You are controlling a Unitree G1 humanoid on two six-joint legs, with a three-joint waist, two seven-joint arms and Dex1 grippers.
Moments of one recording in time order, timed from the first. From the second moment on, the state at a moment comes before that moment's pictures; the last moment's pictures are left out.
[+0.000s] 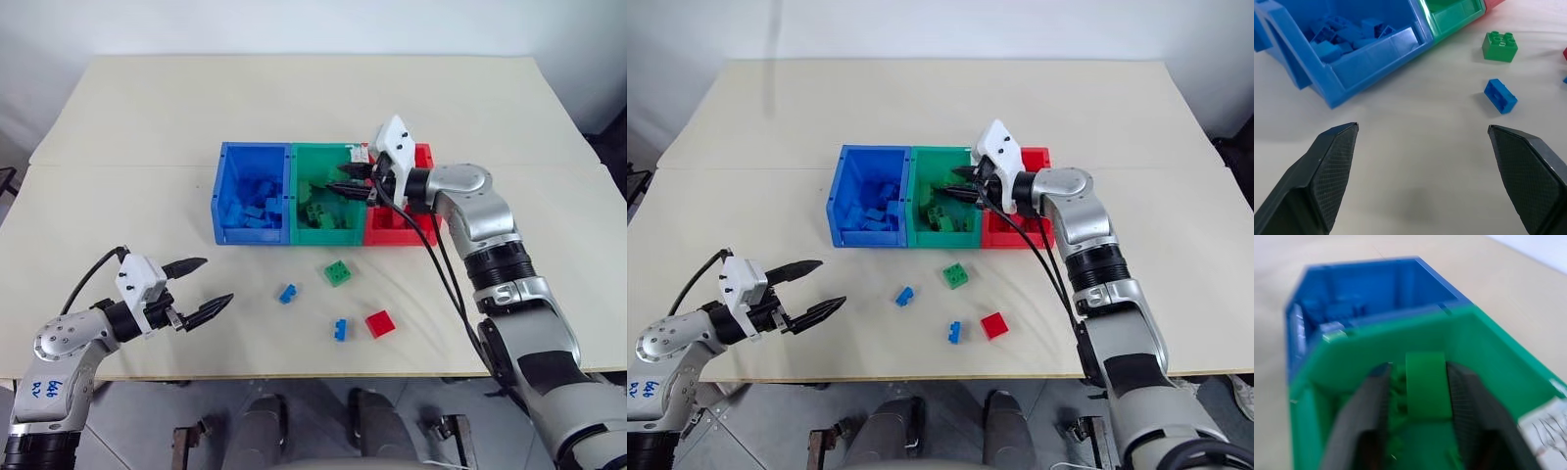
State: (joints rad) left arm 0.06 0.67 0.27 -0.19 -0.46 0.20 -0.86; right arm -1.02 -0.39 0.13 0.59 0.20 0.18 1.01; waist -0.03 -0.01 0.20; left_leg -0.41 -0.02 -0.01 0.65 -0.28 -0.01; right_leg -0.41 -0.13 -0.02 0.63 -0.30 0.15
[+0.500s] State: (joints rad) left arm -0.11 0.68 0.11 -0.22 -0.46 0.22 -0.98; right arm -0.52 -0.75 -0.13 0.25 0.41 0.10 1.37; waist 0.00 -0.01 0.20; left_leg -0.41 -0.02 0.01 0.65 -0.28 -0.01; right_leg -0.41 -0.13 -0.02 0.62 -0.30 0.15
